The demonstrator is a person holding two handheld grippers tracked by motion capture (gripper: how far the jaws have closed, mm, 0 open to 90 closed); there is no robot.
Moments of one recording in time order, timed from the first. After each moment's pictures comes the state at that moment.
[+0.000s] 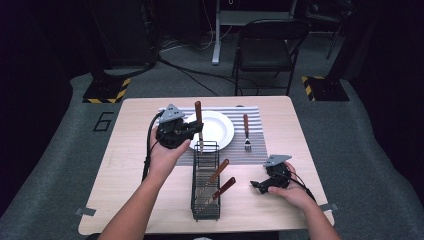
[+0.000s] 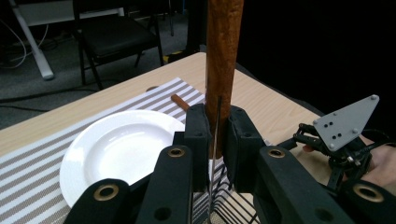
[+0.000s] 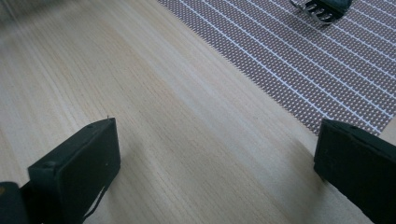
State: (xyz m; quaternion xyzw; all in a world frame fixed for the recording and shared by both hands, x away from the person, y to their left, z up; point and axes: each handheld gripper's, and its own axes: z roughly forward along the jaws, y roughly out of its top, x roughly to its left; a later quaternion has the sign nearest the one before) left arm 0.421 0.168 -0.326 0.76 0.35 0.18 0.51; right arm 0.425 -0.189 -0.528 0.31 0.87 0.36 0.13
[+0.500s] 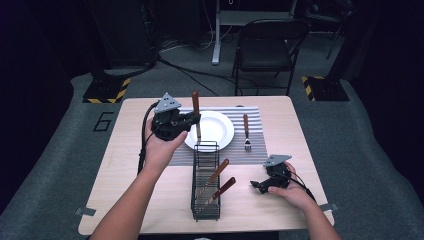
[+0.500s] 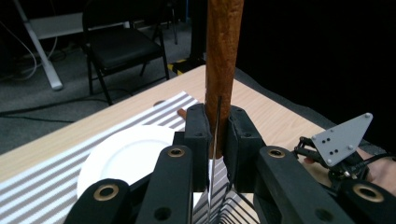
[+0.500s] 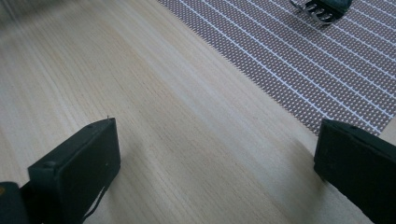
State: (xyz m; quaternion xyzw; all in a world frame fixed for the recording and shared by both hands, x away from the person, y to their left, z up) left arm 0.421 0.174 -0.294 0.76 0.35 0.20 0.52; right arm 0.425 -0.189 -0.528 0.31 0.87 0.36 0.13
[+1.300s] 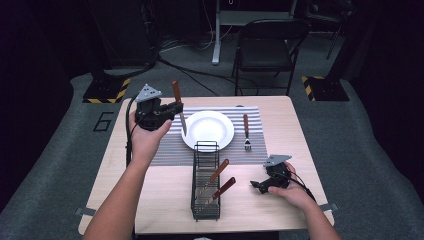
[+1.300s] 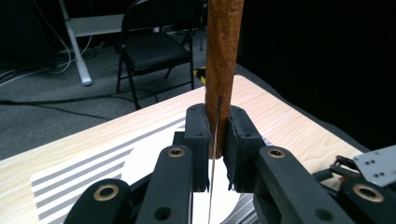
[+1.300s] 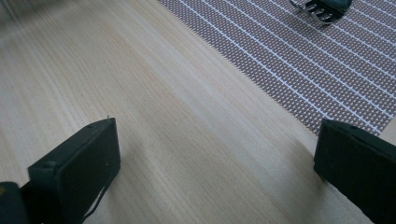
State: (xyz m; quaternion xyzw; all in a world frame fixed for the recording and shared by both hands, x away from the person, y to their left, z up) left arm 0.445 0.215 -0.290 0.73 0.40 0.22 0.51; right arm 0.425 -0.189 -0.528 0.31 0.87 0.36 0.13
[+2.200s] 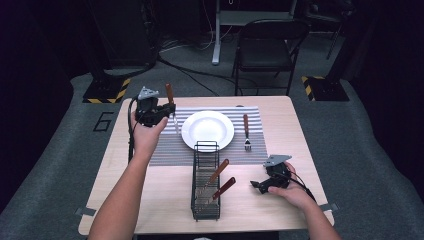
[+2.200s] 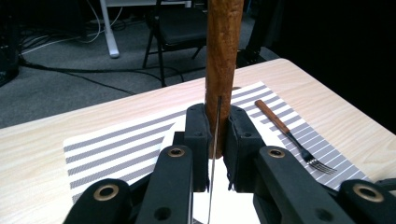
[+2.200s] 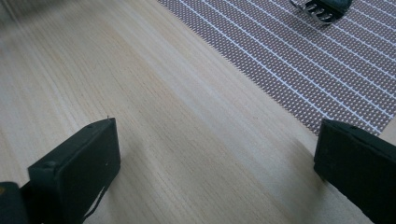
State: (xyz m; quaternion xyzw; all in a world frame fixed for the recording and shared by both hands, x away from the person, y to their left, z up) left arm 0.490 0.236 -0.336 0.72 0.46 0.23 0.47; right arm 0.425 -0.189 -0.528 0.31 0.87 0.36 0.13
